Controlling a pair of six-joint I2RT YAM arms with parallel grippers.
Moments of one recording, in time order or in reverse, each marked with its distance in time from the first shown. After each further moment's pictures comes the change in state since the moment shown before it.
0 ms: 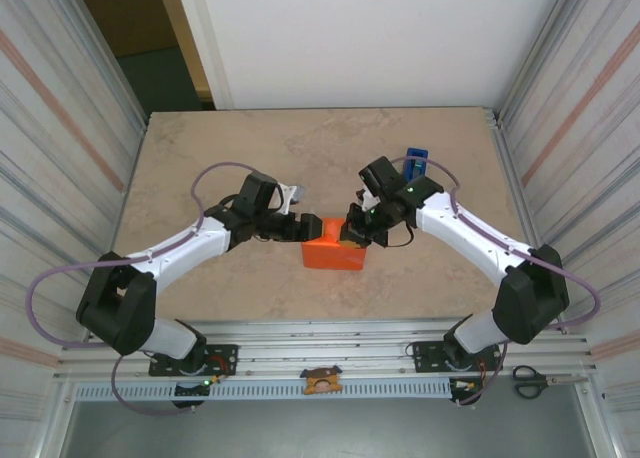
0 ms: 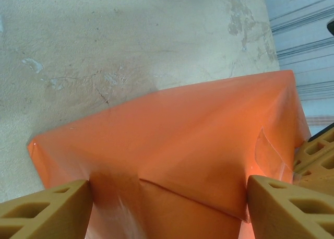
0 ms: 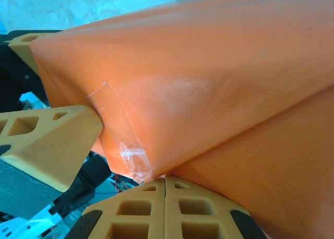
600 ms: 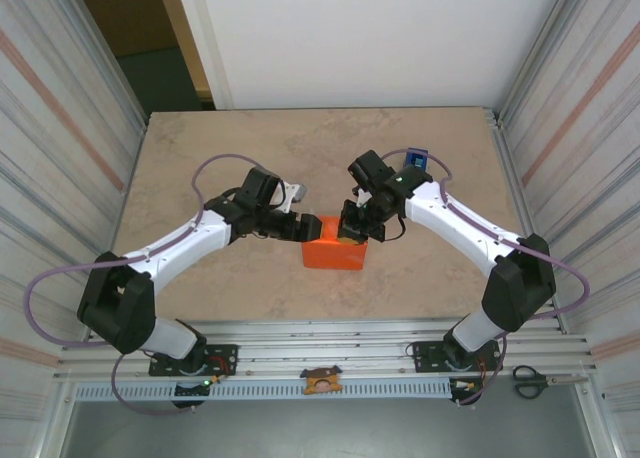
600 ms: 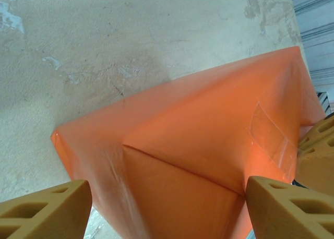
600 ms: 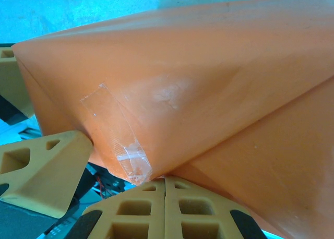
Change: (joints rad) left arm -0.009 0.006 0.093 -0.174 -0.053 0.108; right arm 0.033 0.083 0.122 -0.117 0.079 -0.006
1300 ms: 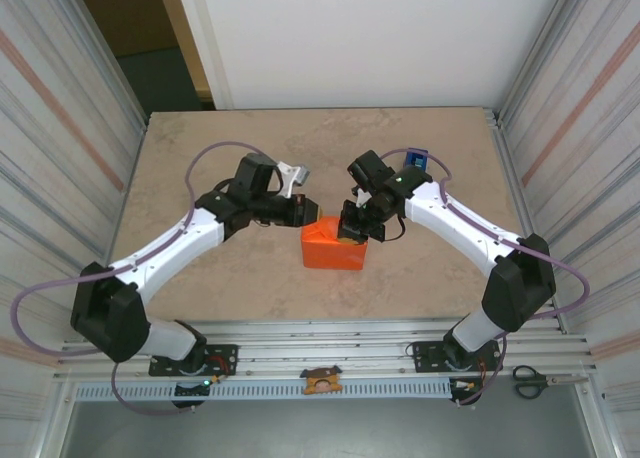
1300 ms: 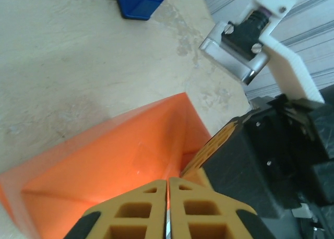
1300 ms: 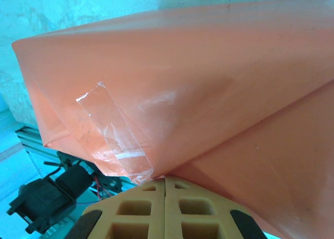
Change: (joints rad) left arm -0.009 -0.039 0.079 0.095 0.114 -0.082; right arm 0.003 0.000 0.001 0.000 0.003 -0.016
